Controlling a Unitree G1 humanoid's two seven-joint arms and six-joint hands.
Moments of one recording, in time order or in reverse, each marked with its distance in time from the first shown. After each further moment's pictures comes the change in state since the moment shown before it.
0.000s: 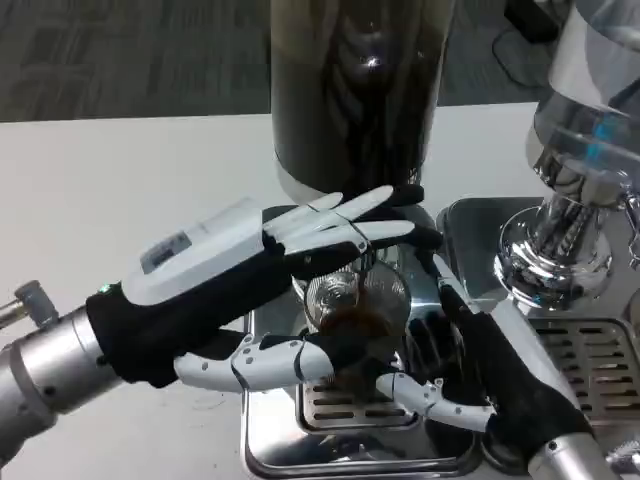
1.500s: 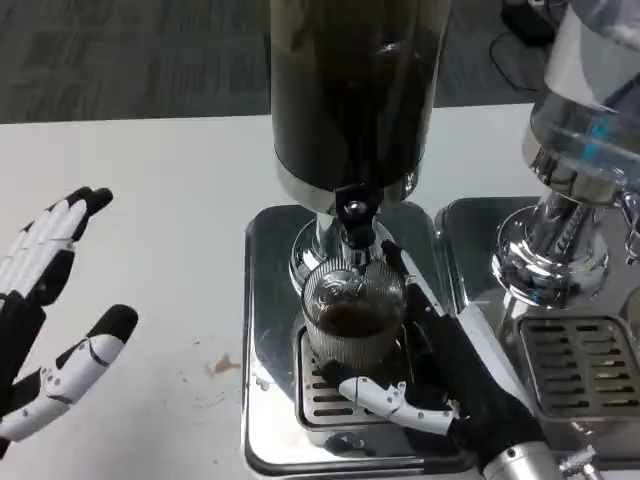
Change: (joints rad) left arm 0.400 -0.135 0.436 0.145 0.414 -0.044 0.553; right arm -0.062 0.086 0.044 0.252 0.047 -0.245 -0.112
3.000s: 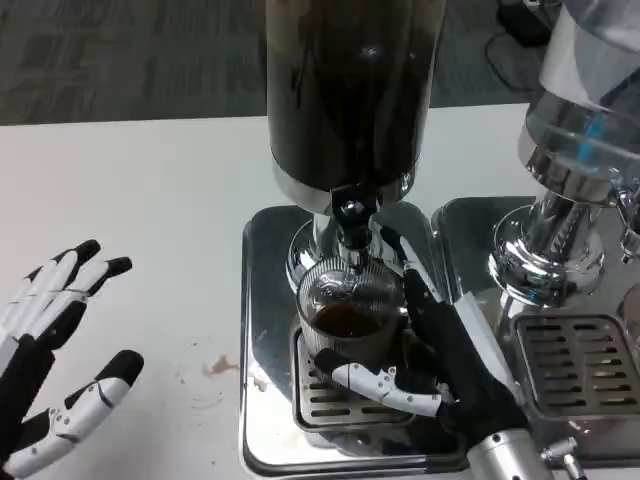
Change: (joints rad) left arm 0.057 0.052 -0.058 0.063 0.101 0.006 0.130; right arm -0.097 0.041 0.006 0.186 0.034 -0.110 -0.058
